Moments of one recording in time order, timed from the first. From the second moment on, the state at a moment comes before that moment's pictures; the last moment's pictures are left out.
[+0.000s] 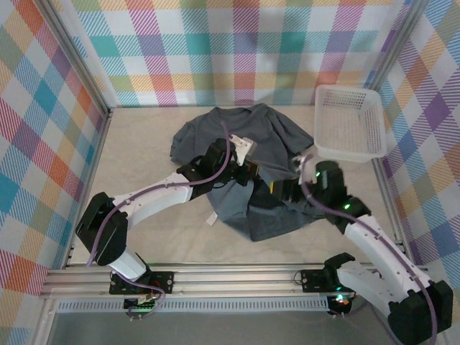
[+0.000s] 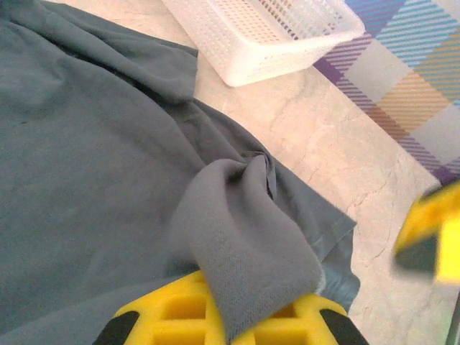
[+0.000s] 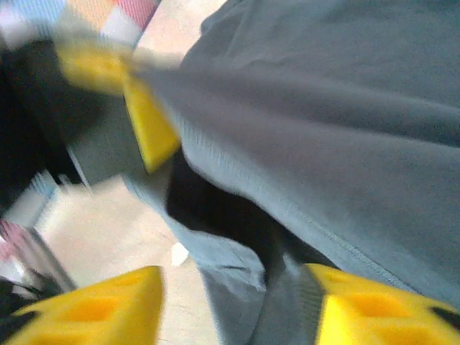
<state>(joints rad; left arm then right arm) -0.78 1.58 1.18 -0.11 0.17 -0.30 0.45 0.89 0.60 -0.27 -0.41 0.32</state>
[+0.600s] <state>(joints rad) -0.78 1.53 1.49 -0.39 0.31 -0.40 0.56 1.62 0.49 0.78 0.22 -0.90</state>
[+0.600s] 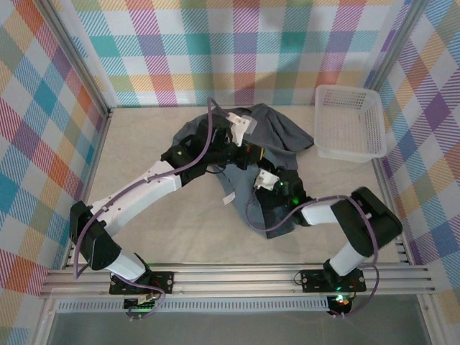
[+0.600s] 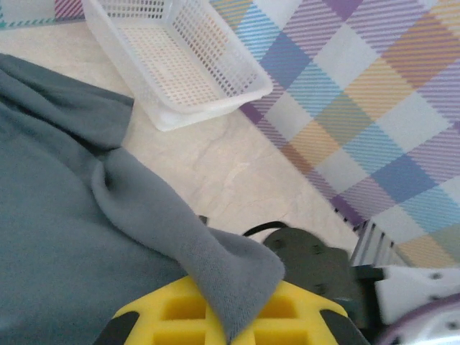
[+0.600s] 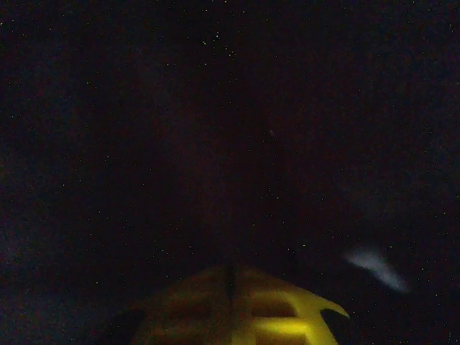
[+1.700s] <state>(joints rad) -0.90 1.74 2.14 -0.56 0.40 -0.43 0.44 1.95 1.41 -0.35 -0.54 0.35</state>
